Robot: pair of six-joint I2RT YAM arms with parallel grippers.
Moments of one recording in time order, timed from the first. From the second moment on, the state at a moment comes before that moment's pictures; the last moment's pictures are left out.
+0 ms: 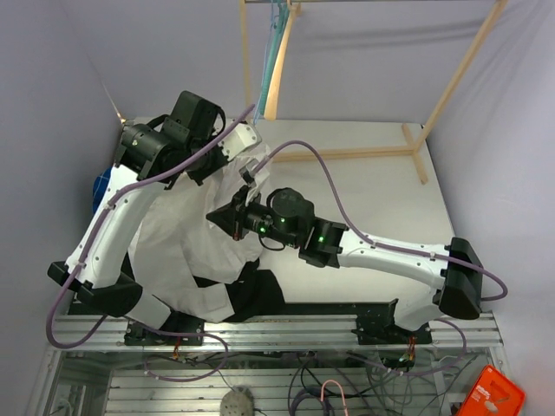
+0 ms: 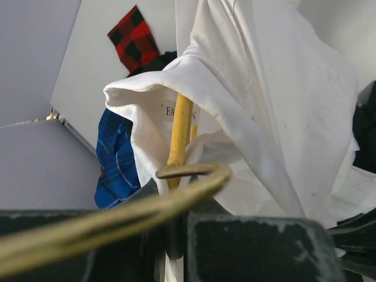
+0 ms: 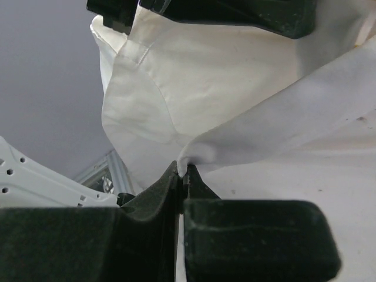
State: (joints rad) left arm -0.59 1.49 2.03 -1.38 -0.15 0.54; right arm 1.19 1.49 1.20 0.25 0.03 0.42
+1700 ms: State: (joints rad) left arm -0.58 1.37 2.00 -1.52 0.57 0.96; right arm 1.40 0.91 1.29 -0.16 0.35 0.00
